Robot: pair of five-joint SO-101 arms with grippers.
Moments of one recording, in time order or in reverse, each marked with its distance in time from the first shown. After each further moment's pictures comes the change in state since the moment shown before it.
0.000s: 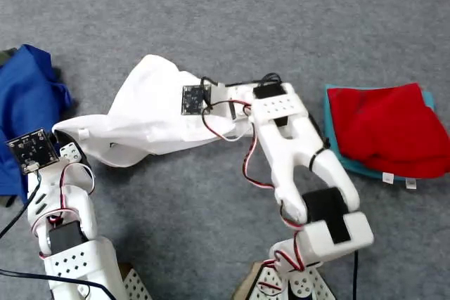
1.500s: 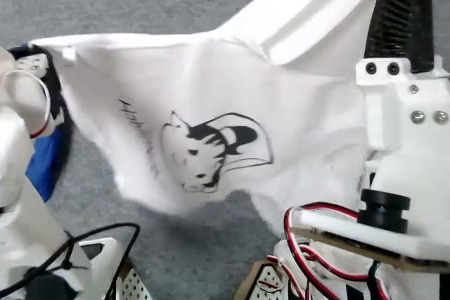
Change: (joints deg) left arm 11.7 66.1 -137.7 77.1 -4.0; right arm 8.7 -17.5 -102.2 17.2 -19.5
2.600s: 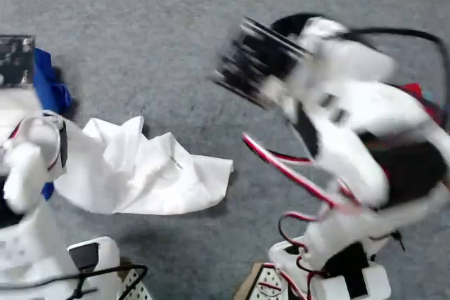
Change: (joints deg) left arm -6.8 -22.9 46.9 -4.9 -12.2; right arm -11.2 1.1 27.3 31.3 -1.5
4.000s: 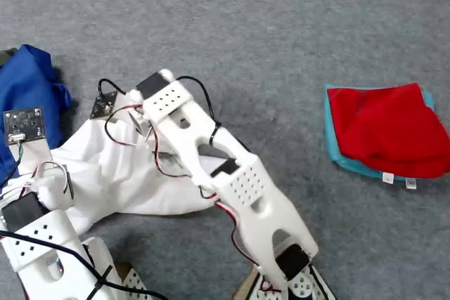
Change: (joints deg) left arm -15.4 -16.7 58.3 -27.7 -4.7; right arm -23.0 70.4 3.3 -4.7 -9.3
